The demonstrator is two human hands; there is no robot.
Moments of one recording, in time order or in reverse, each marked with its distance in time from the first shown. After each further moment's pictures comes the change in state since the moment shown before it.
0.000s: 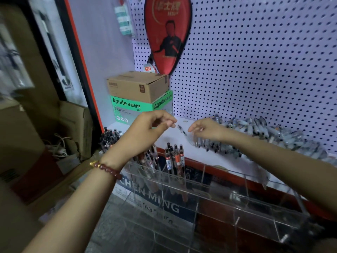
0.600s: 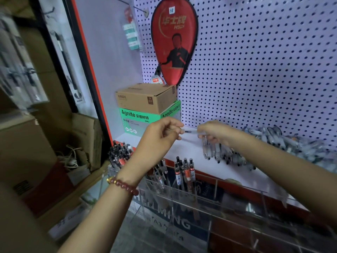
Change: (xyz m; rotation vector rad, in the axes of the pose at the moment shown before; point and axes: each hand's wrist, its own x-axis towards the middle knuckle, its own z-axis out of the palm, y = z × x) left_hand 0.011 -0.001 0.010 -0.181 0.122 -0.046; right_hand 0.022 -0.023 -0.010 0.404 0.023 0.246
